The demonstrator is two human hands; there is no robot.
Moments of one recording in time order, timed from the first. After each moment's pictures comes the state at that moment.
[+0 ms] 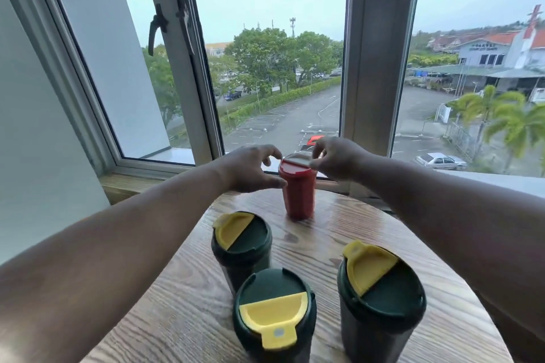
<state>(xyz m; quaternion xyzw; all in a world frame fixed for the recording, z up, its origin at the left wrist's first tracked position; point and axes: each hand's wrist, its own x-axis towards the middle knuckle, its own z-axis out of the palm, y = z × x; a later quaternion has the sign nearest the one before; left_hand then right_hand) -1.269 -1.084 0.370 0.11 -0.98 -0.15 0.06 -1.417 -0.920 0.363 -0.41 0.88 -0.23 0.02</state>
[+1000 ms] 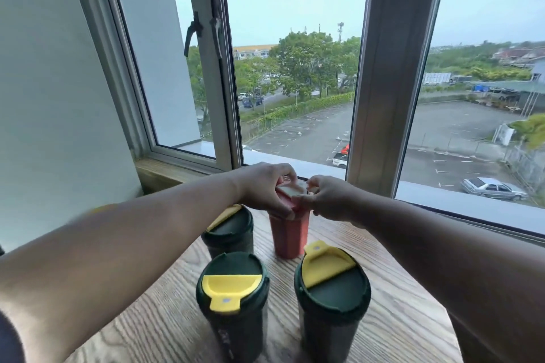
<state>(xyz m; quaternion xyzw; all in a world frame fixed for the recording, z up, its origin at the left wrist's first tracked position) -1.264 -1.019 0.361 0.15 -0.98 -0.16 0.02 -1.395 -0.885 0.325 -0.45 0.81 -0.32 0.19</state>
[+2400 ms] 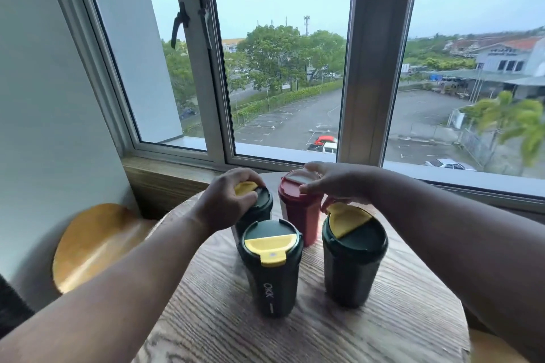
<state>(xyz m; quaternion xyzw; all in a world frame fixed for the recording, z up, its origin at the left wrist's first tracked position) -1.157 -1.032 0.303 0.14 -0.89 -0.33 0.27 -1.349 -0.866 0.338 -0.39 0.84 -0.25 0.28</state>
